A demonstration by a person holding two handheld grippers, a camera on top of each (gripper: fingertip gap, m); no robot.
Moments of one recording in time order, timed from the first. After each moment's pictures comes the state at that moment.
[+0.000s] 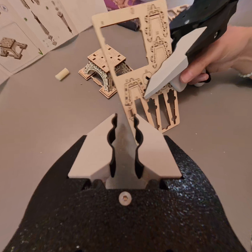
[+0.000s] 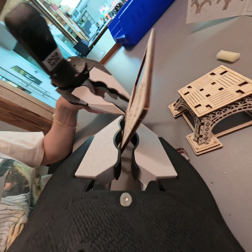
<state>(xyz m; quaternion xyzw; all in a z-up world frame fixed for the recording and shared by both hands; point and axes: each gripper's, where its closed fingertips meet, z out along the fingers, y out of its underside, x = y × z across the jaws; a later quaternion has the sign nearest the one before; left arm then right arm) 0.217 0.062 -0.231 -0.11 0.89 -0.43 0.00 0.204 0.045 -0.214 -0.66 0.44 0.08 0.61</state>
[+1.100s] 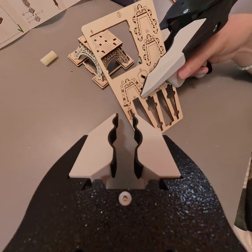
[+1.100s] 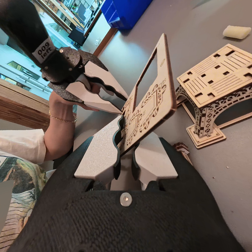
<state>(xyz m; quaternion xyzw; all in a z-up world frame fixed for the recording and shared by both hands) 0.209 0.066 -0.243 -0.12 0.91 -0.39 -0.03 0.200 0.047 -0.228 -0.67 0.46 0.11 0.57</state>
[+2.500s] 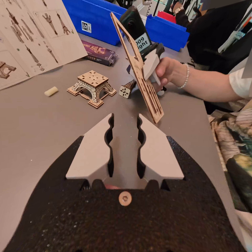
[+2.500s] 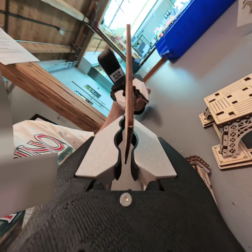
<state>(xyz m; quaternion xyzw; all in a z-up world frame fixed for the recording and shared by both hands) 0.209 0.086 -0.201 -0.05 0.81 -0.57 -0.12 0.187 0.036 -0.173 -0.57 0.36 0.22 0.71</state>
